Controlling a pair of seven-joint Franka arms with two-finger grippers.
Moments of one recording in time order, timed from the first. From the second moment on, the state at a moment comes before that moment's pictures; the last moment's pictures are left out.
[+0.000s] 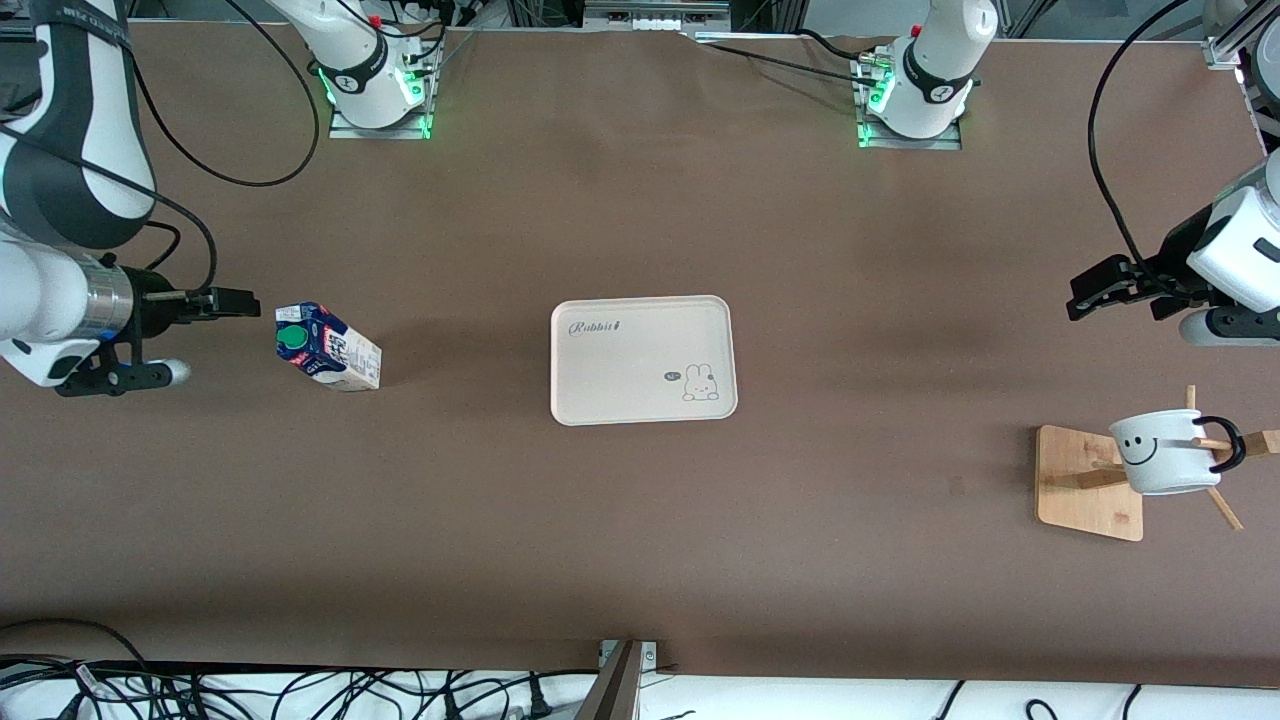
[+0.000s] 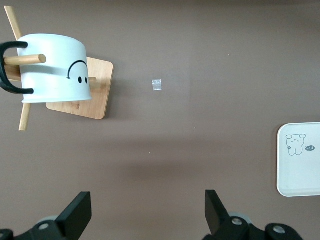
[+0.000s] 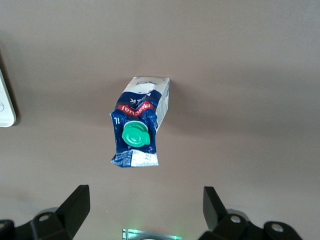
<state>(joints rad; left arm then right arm) 0.04 0.11 -0.04 -1.57 -0.02 1.71 -0.04 0.03 0.35 -0.04 -1.51 0.06 1.54 -0.12</state>
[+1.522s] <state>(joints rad) 0.06 0.18 -0.05 -1.65 0.03 1.93 -0.24 0.08 0.48 -0.05 -1.55 0.04 1.58 -0.12</state>
